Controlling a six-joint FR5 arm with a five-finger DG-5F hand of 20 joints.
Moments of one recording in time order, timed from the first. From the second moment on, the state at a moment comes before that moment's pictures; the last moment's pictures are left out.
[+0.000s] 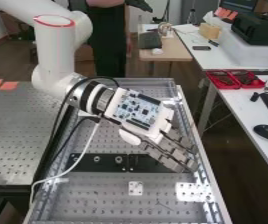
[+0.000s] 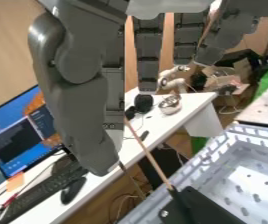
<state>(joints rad) 1.49 -2.02 -1.56 -2.87 -1.28 -0.23</state>
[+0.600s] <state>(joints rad) 1.67 -1.81 -1.70 -2.82 -1.29 -0.34</state>
